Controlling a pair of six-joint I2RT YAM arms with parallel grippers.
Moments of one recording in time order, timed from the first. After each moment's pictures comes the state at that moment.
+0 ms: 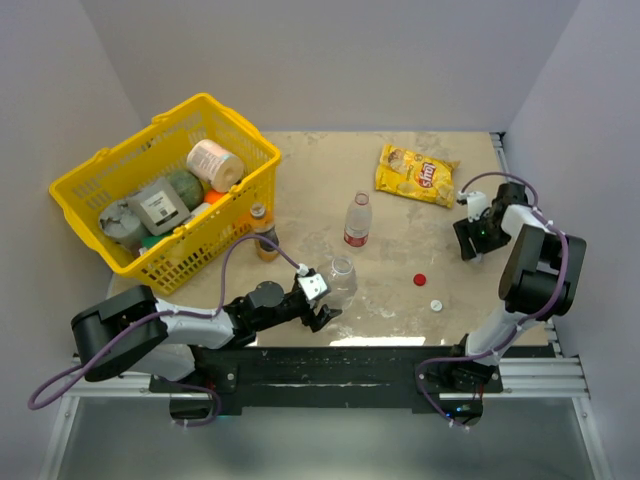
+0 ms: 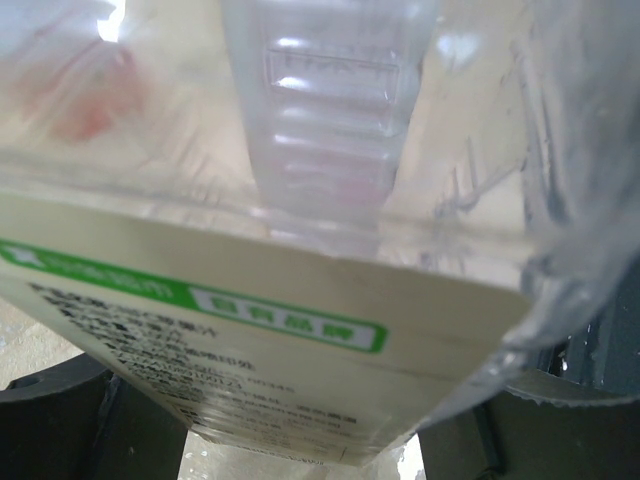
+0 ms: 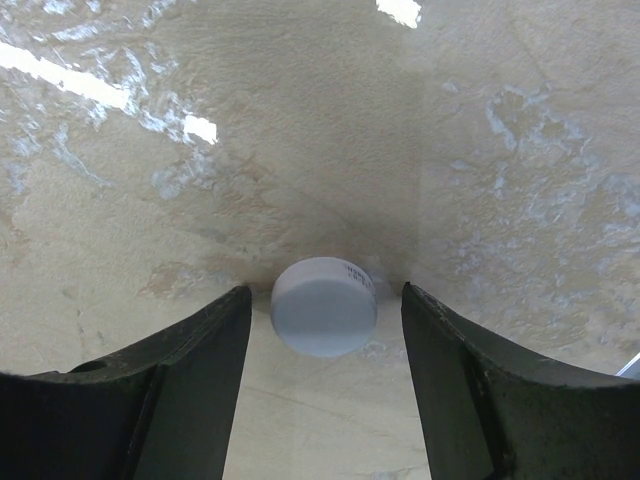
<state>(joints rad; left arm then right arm) -1.05 1.35 0.28 0.84 0.03 0.02 -0.32 1.76 1.08 -0.58 -0.18 -0.66</state>
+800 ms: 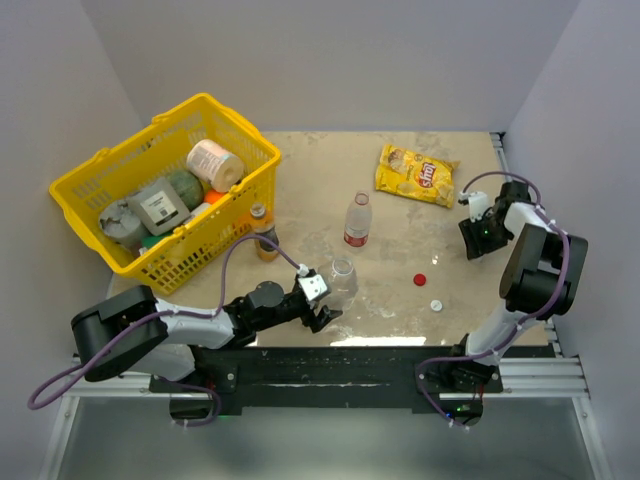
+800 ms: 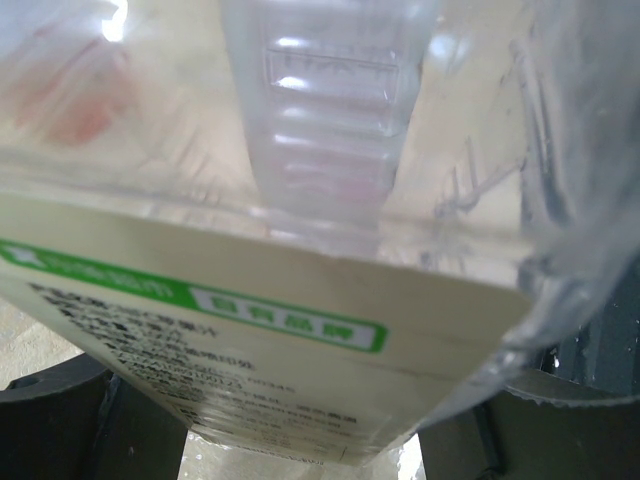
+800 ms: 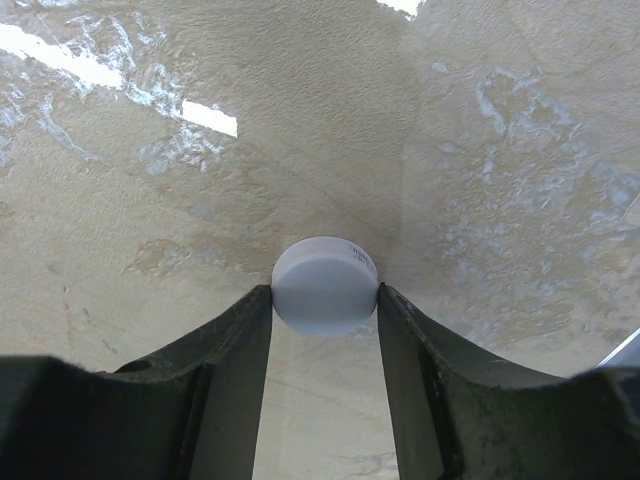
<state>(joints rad) -1.05 1.35 0.28 0.84 0.05 0.02 -0.34 1.76 1.11 -0.64 -0.18 -0.71</state>
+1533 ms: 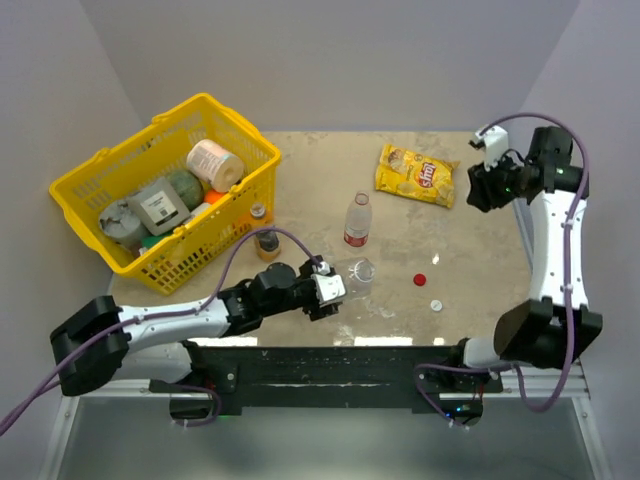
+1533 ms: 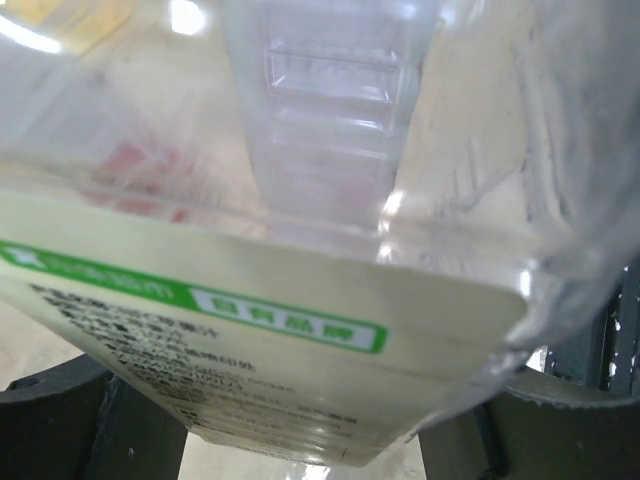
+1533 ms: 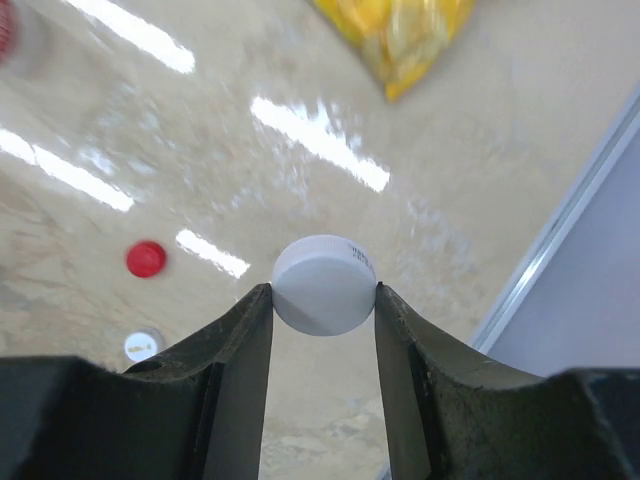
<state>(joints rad) -1.05 1.22 0.47 0.41 0.06 0.29 -0.31 1.47 1.47 -1.01 -0.44 -0.72</state>
